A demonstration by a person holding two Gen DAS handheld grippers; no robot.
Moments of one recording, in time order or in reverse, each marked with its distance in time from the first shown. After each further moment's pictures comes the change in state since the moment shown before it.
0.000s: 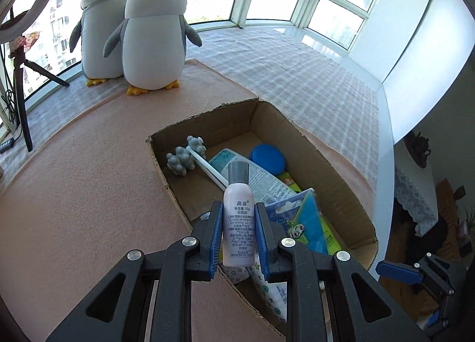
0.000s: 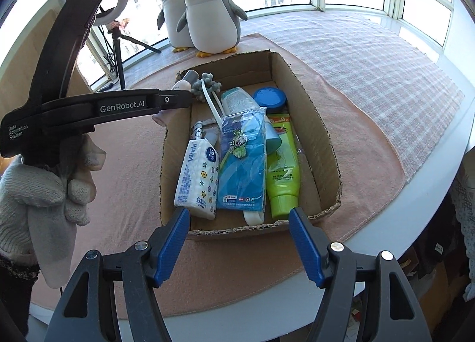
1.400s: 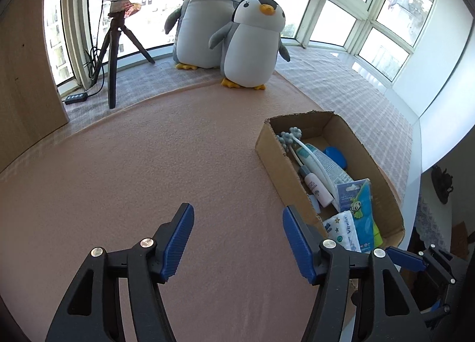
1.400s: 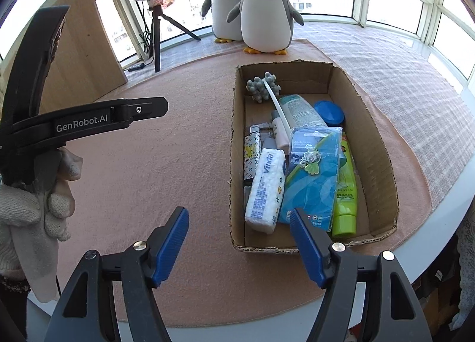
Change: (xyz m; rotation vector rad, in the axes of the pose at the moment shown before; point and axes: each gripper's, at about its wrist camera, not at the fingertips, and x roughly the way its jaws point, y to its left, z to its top) left arm -0.090 0.094 -0.062 -0.206 -0.074 0.181; right arm 0.009 0.082 0.008 -0.167 0.011 0.049
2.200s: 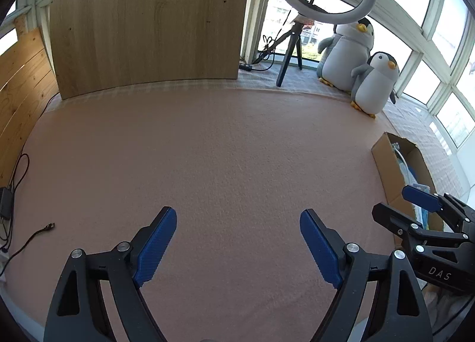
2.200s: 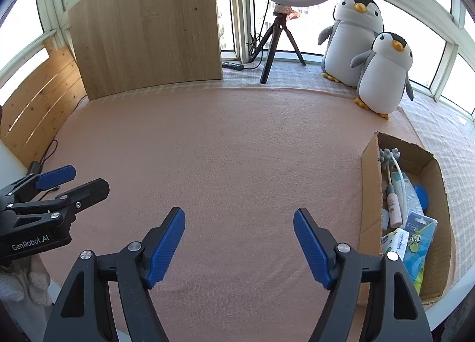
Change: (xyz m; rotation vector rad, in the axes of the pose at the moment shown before) left arm -0.150 0.145 -0.144 -0.363 -0.090 0.329; right arm 0.008 0.158 0.014 -0.320 -0.069 0.117
